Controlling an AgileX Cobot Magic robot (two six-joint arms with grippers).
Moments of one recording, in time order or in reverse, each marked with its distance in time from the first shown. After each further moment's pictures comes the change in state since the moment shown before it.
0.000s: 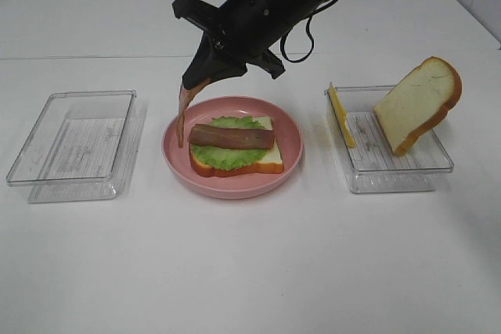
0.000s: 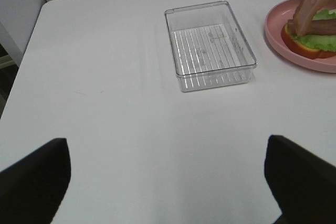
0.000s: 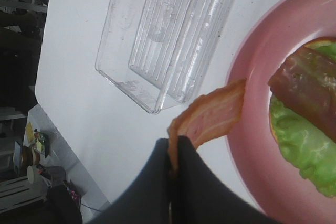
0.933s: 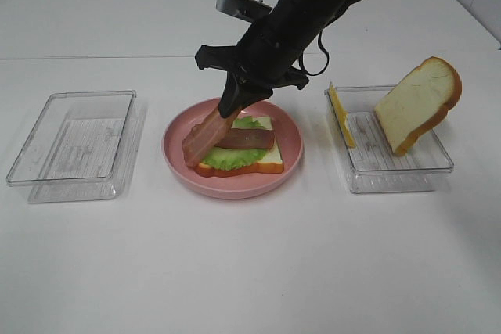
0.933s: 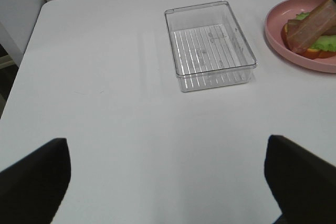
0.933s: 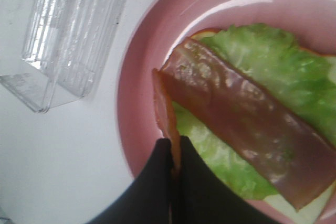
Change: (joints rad) left arm 0.000 0.000 0.000 0.000 0.000 0.000; right arm 0.000 0.042 -0.001 -0.284 -0.051 0.068
